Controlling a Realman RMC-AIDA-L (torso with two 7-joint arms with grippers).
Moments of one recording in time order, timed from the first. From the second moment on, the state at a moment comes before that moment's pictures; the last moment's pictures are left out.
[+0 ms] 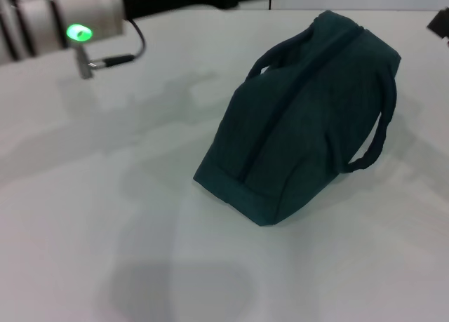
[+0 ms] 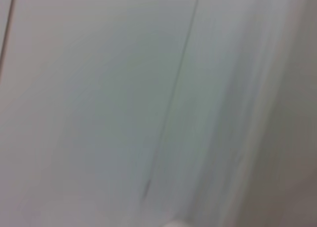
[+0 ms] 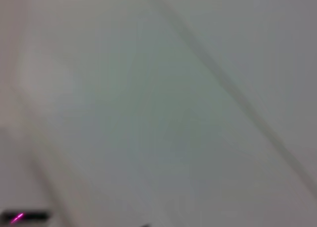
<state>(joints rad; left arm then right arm) -0.36 -2.08 1.32 1.33 1.50 1.11 -1.98 0.44 1.95 -1.10 -0.36 -0.95 -1.58 1.39</state>
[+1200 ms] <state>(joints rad) -0.29 -2.03 0.92 0.62 1.61 1.90 -1.10 0.47 2.02 -1.17 -0.55 -1.54 -1.81 0.97</state>
